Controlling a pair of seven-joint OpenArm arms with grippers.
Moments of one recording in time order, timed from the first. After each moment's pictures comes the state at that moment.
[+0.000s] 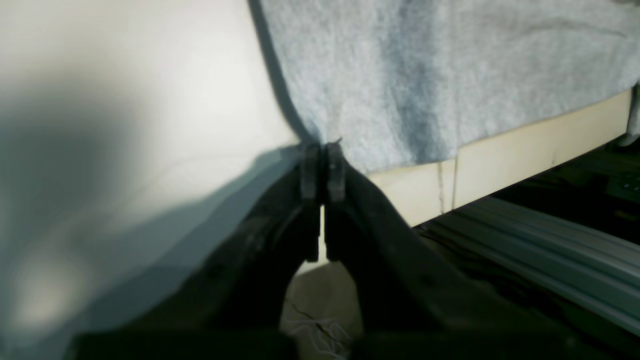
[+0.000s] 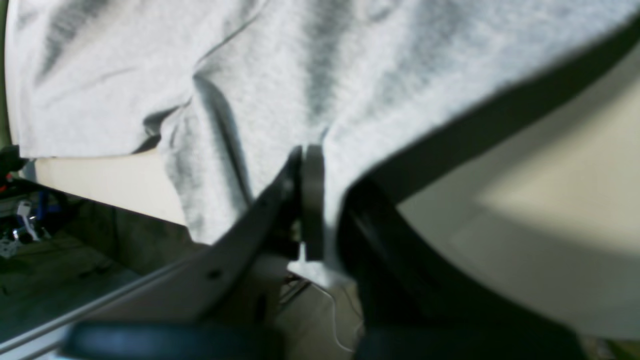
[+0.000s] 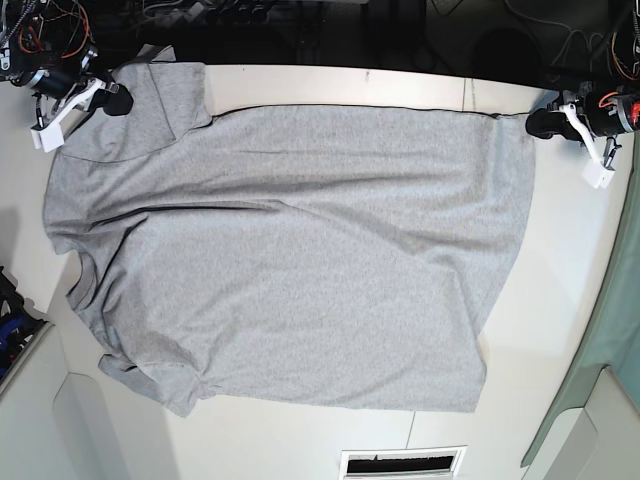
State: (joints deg) left arm 15.3 -38.2 -8.8 64.9 -59.2 -39.0 50.9; right arm -19.8 18.7 23.9 77.8 49.6 30.4 -59.3
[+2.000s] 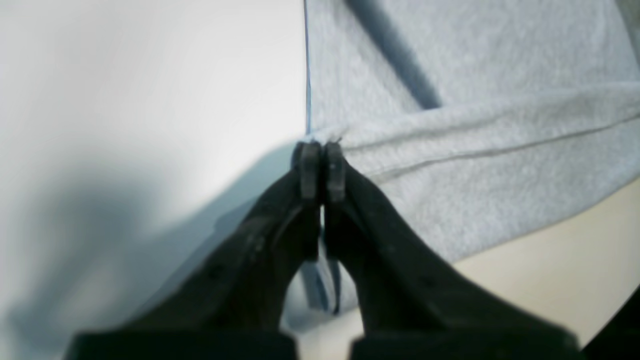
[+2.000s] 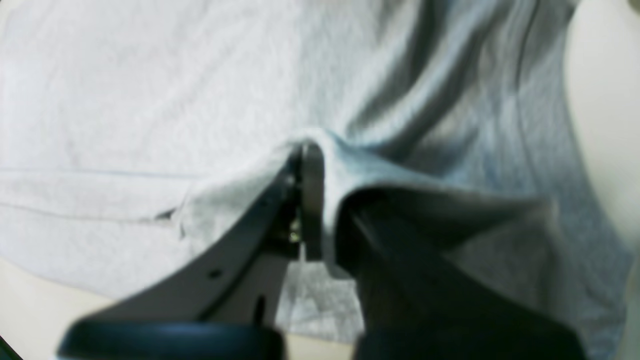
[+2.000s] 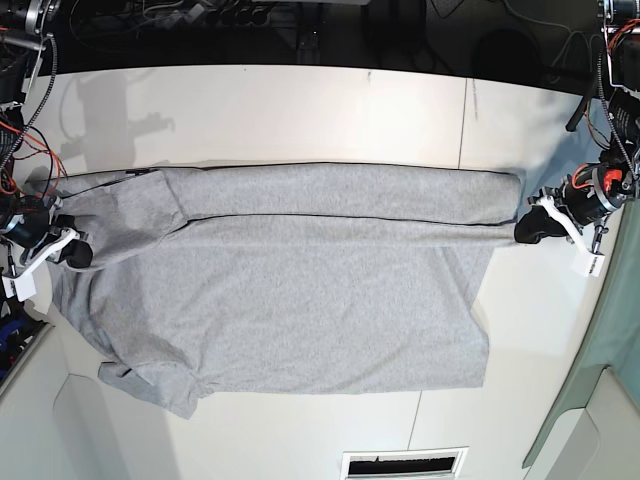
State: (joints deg) left arm -2.6 -30.4 -9.1 59.0 -41.4 -39.0 33.4; right arm 10.3 23.4 17.1 64.5 34.3 30.7 -47.9
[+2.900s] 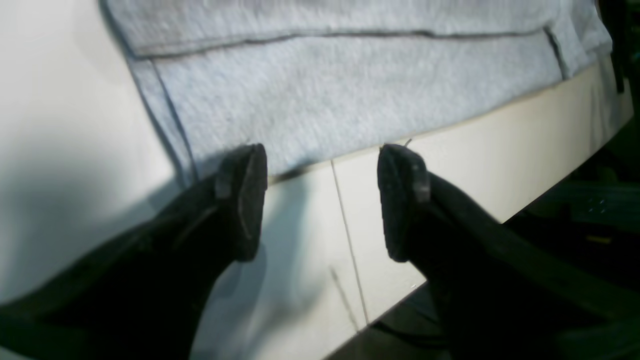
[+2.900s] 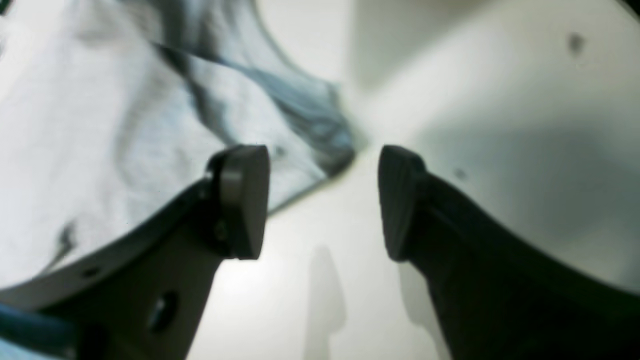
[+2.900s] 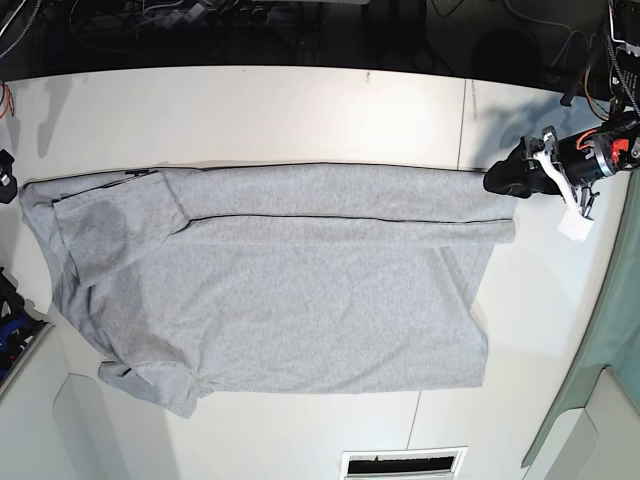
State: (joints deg) left arm 8.5 -30.7 -11.6 71.7 -57.9 -39.0 51.0; right arm -2.7 23.2 43.2 63.9 36.1 27.3 -43.9
